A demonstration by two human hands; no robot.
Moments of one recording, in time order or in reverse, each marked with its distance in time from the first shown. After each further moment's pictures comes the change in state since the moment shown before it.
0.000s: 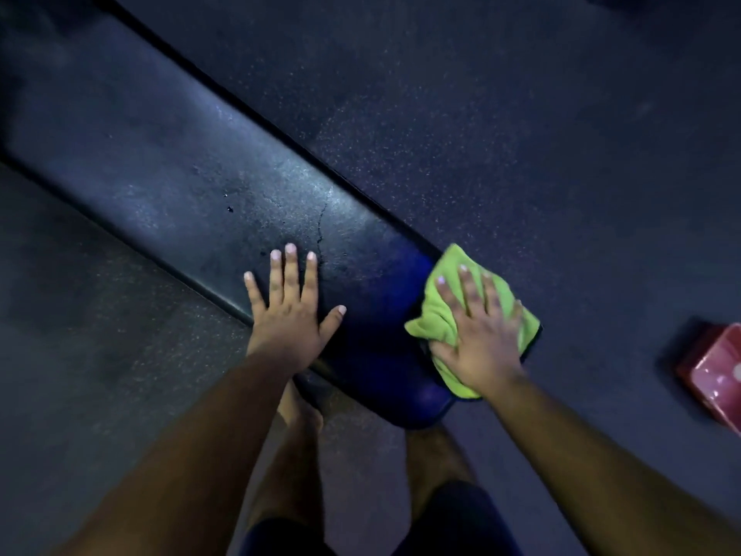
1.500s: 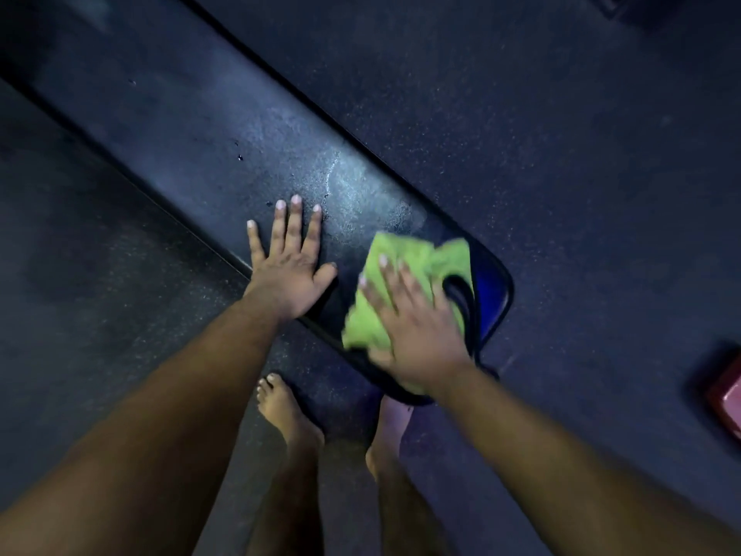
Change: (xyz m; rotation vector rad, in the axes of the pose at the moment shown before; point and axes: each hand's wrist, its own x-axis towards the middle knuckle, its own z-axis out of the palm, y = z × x) left_hand -0.001 0.000 -0.005 0.013 -0.030 -0.016; right_hand -0.021 -0.075 0.033 -0.066 0.180 -0.396
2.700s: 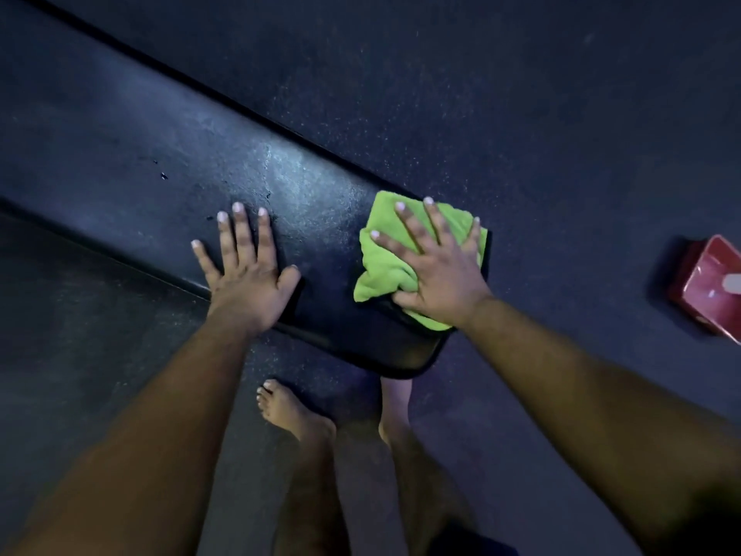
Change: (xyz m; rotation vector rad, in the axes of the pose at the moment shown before) left_hand 0.003 0.001 -0.001 -0.016 -0.060 0.009; right_hand 0.001 0.075 -0.006 0.002 -0.036 0.233
